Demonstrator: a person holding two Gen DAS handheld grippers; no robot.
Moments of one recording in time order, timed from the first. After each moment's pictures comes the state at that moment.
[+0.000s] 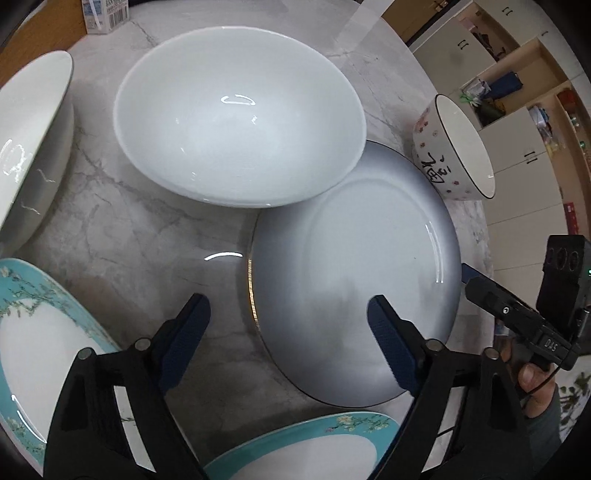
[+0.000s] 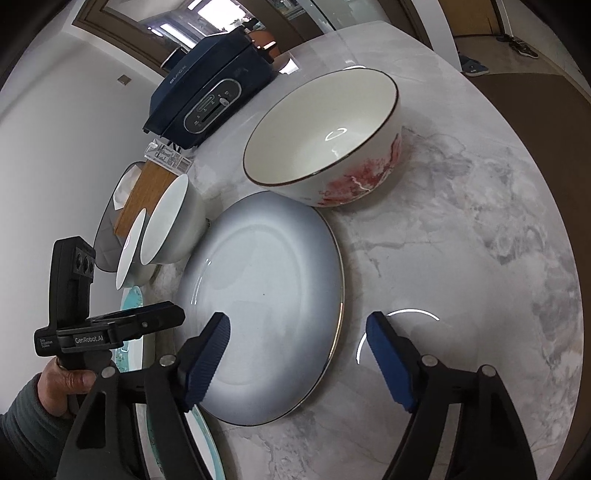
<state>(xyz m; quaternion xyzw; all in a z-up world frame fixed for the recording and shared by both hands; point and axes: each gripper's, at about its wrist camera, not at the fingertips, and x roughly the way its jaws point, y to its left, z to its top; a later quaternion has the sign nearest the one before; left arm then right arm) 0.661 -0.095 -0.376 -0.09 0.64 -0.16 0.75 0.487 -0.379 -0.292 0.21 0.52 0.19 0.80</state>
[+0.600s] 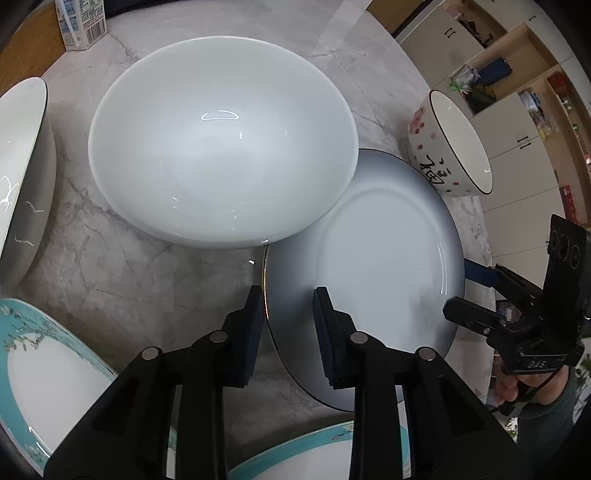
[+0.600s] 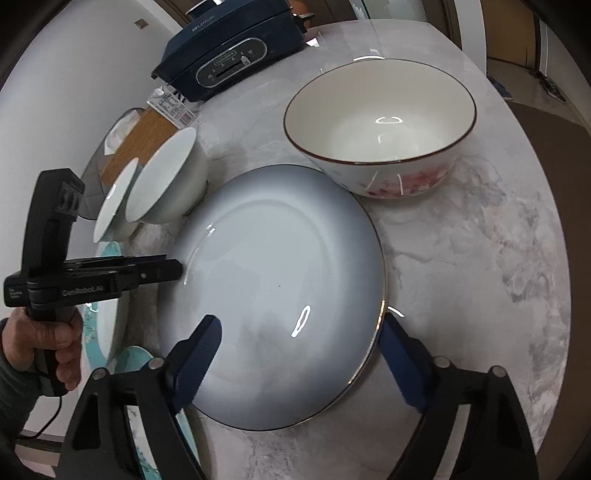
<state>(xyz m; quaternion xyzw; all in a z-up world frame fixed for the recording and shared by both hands) 0.666 -0.122 -0.375 -0.07 0.64 -0.18 0.75 0.496 -0.346 -0.287 0.09 0.56 0.19 0.80</state>
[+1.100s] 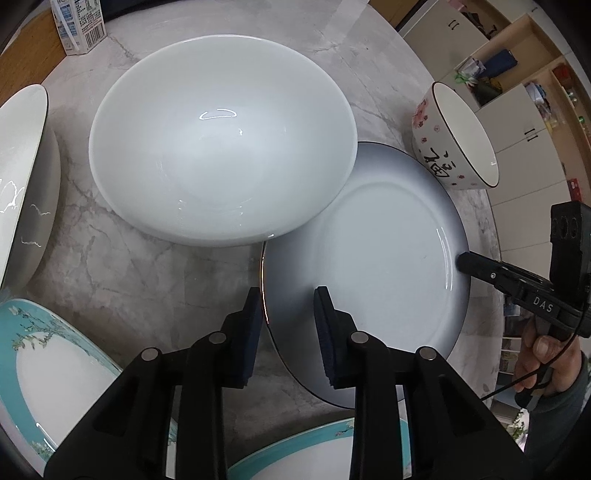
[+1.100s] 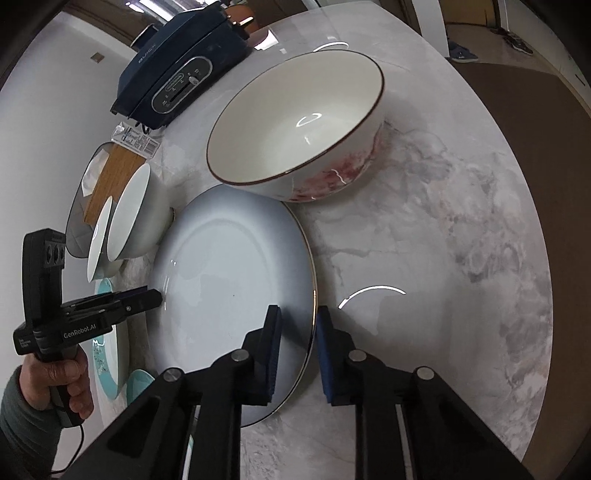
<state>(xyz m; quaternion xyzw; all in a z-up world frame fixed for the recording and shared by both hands) 0.658 -0.116 -0.369 -0.05 0.64 -0.17 0.74 0.495 -0.382 -0.292 0.18 0.58 0.14 0.78</state>
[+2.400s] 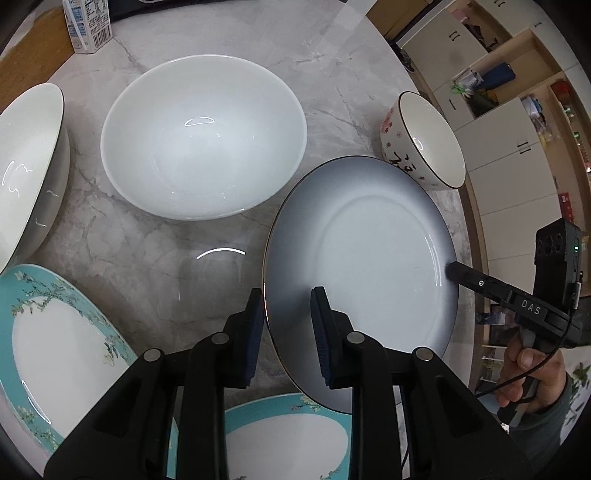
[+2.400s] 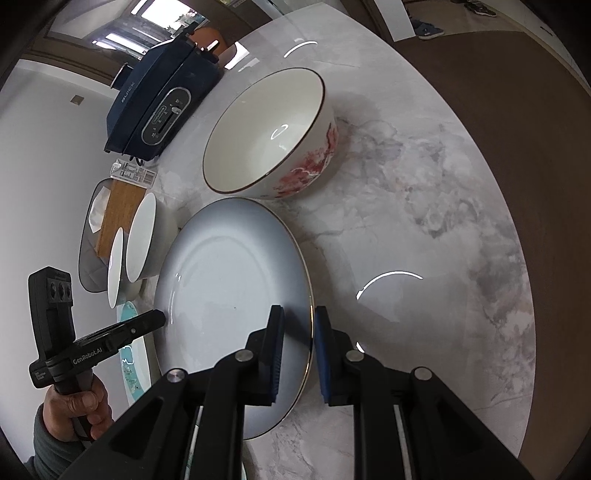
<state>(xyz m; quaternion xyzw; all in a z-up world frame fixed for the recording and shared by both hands) 0.643 -0.129 -0.339 -0.09 0.65 -0.18 0.74 0.474 -0.405 -0.274 0.25 0.58 0.11 0.77</state>
